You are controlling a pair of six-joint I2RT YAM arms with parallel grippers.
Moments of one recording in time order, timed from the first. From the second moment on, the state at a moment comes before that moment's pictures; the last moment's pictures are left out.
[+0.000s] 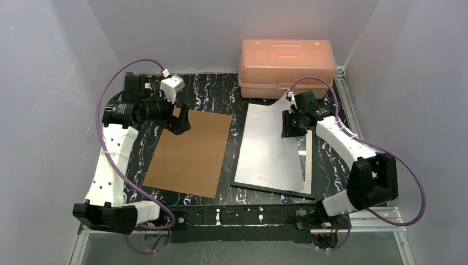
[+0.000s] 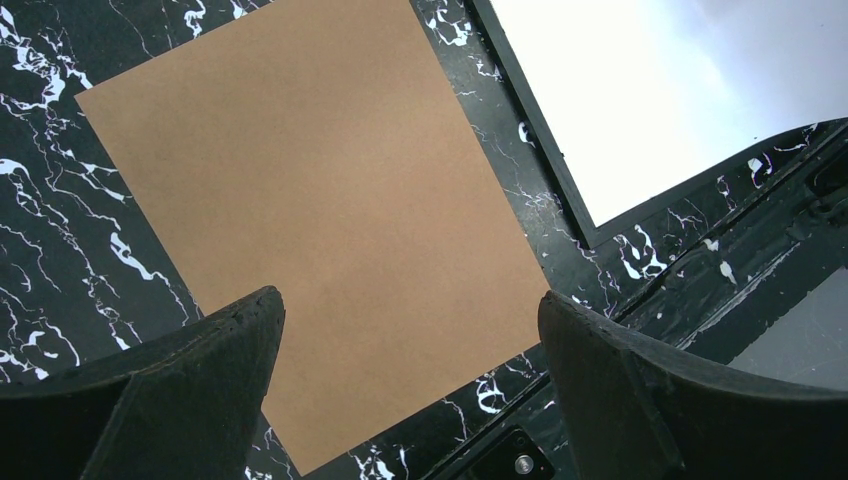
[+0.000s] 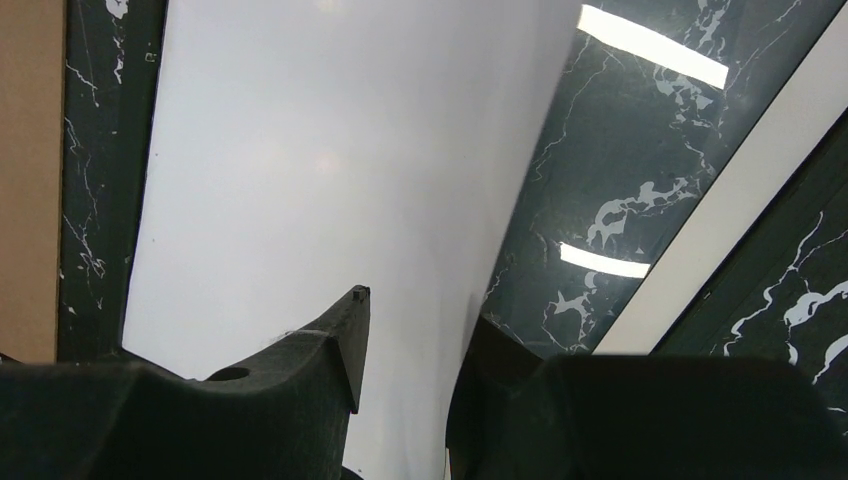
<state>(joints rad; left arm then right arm) -0.13 1.24 1.53 -1.16 0.47 0.32 0.33 1.44 1.08 -0.65 -0.15 0.18</state>
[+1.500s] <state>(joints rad) -0.13 1.24 1.53 -1.16 0.48 0.33 0.33 1.46 1.13 -0.75 0.30 0.19</state>
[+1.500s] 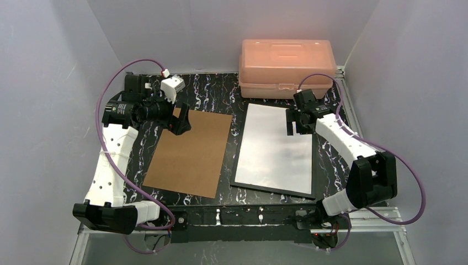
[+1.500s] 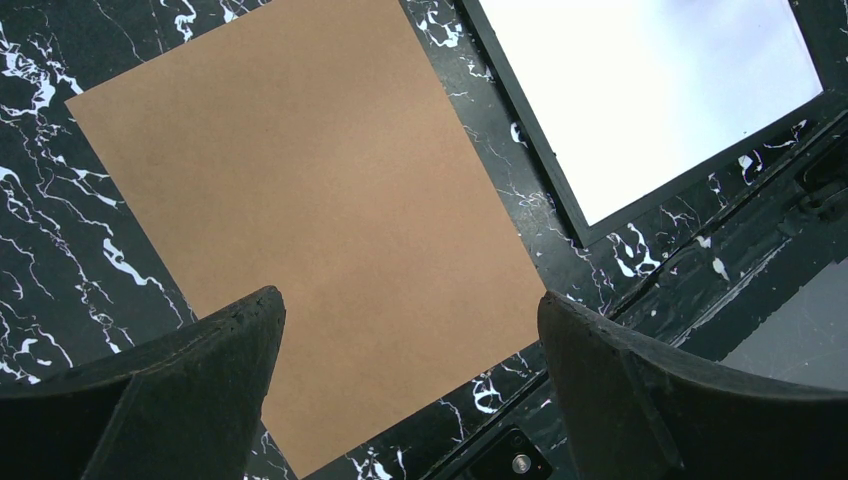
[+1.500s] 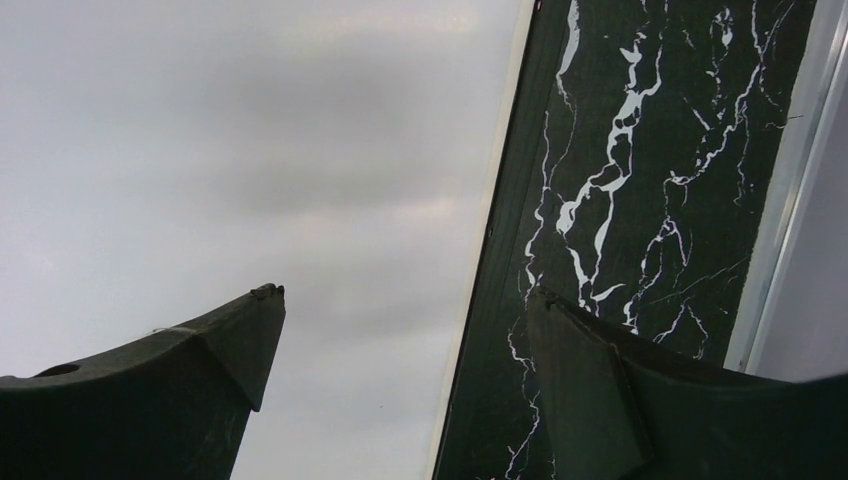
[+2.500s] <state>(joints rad) -0.13 1.29 1.53 -1.16 0.49 0.33 0.61 1.09 0.58 -0.66 -0.05 0.69</state>
